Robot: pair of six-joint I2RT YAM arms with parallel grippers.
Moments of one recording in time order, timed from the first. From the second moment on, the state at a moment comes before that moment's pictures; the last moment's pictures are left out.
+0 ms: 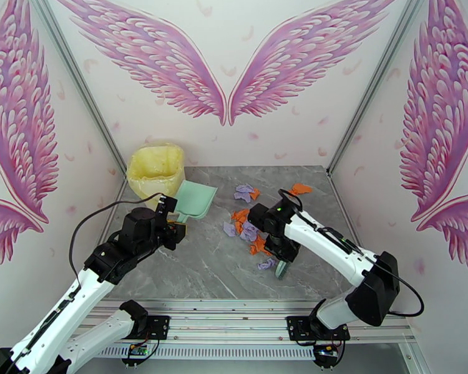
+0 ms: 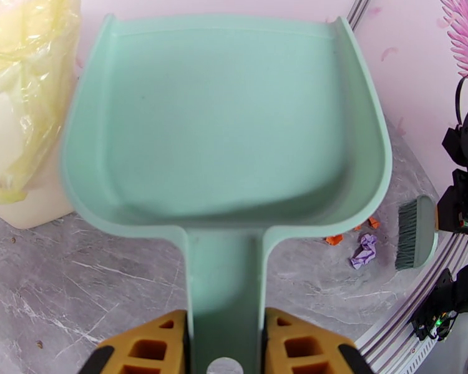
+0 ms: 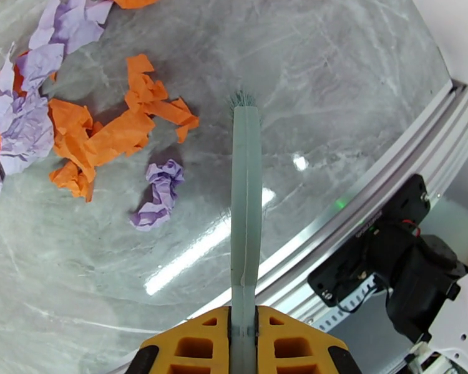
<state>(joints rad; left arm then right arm) -0.53 0.86 0.97 -0.68 0.05 -0.22 0.70 1.51 1.38 -1.61 0.19 1.43</state>
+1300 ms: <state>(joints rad) -0.53 0.86 0.97 -0.68 0.04 -0.22 0.55 1.71 1.40 -1.39 0.04 1.47</state>
